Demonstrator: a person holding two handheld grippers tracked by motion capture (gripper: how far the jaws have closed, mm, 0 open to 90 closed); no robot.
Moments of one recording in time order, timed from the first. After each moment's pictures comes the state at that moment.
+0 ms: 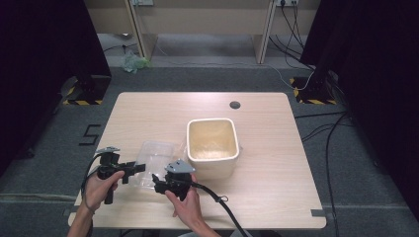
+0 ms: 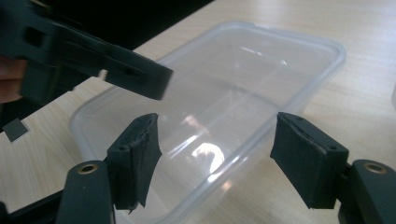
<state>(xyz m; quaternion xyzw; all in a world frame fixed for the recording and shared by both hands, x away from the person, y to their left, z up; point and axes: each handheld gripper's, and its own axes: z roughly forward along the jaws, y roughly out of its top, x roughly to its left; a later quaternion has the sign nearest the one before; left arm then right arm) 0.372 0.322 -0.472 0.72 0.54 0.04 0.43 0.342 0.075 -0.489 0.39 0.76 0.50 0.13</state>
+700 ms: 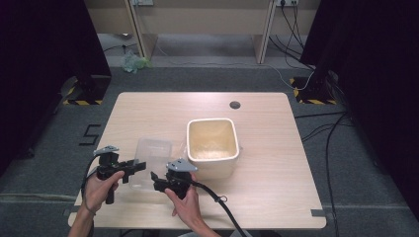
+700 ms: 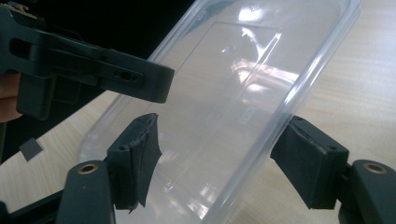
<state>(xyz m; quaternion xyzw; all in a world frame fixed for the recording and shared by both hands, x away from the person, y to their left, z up) 0.365 0.316 -0.459 0.71 0.53 0.06 0.46 0.345 0.076 -0.488 0.40 0.74 0.53 0.11</state>
